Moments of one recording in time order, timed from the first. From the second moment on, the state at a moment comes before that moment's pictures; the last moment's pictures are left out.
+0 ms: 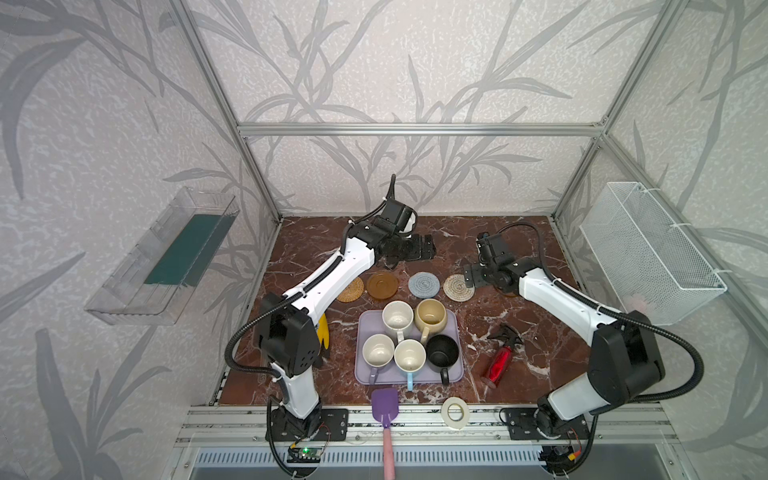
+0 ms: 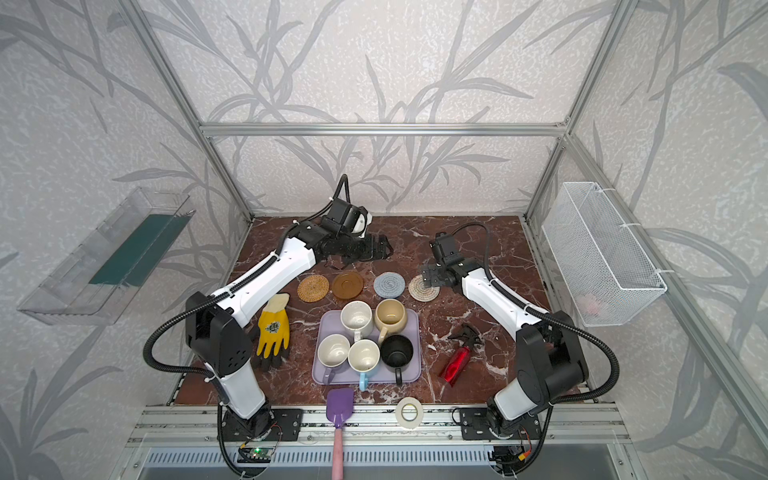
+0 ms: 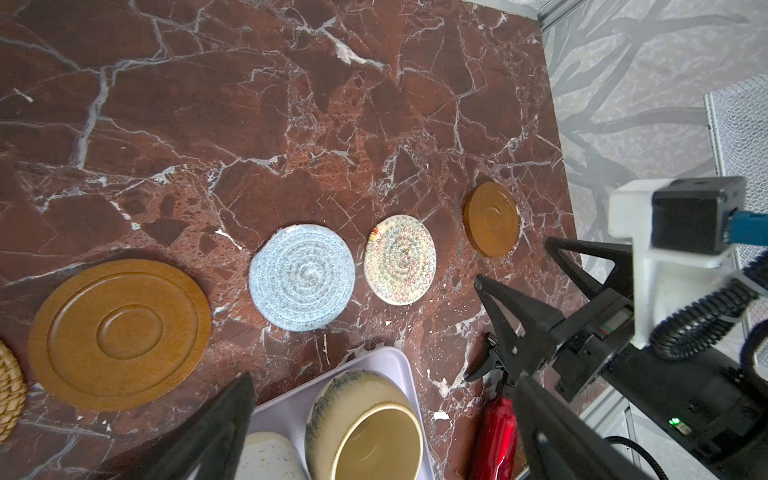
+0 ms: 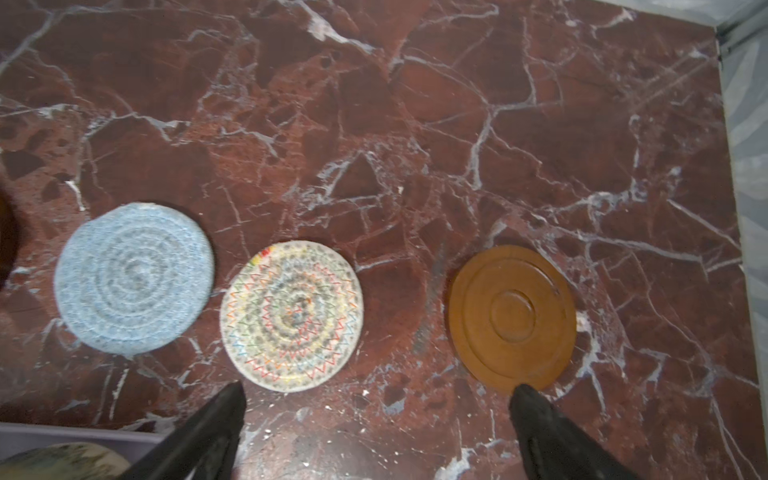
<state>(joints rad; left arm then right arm) -0.56 1.80 1.73 -0.79 0.23 -0.53 0.38 1.54 1.11 -0.53 0.25 0.21</state>
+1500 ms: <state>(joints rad) -0.63 2.00 1.83 -0.73 0.30 -0.57 0.14 1.91 1.33 -0.68 0.09 0.01</state>
